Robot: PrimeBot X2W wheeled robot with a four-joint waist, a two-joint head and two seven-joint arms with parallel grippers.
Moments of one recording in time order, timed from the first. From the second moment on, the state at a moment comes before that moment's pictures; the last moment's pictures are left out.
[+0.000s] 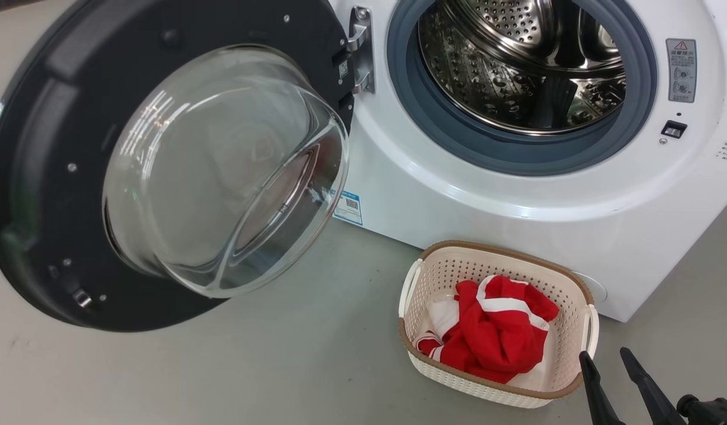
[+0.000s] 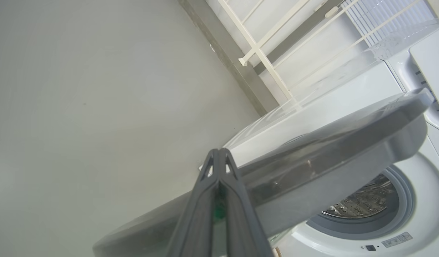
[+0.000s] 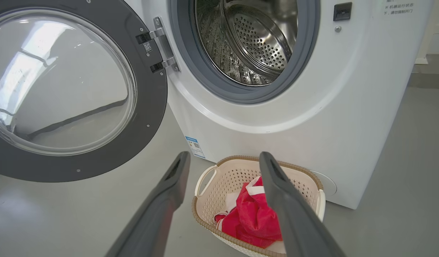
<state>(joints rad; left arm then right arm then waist) -0.90 0.45 0.17 0.95 -1.02 -0.12 0.63 0.21 -0.12 0.00 0.15 0.43 0.13 -0.26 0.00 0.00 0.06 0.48</state>
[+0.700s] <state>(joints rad) -0.67 0.46 -0.05 0.48 -1.32 -0.12 0.85 0.21 -0.09 -0.01 0.15 0.42 0.13 -0.26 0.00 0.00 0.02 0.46</state>
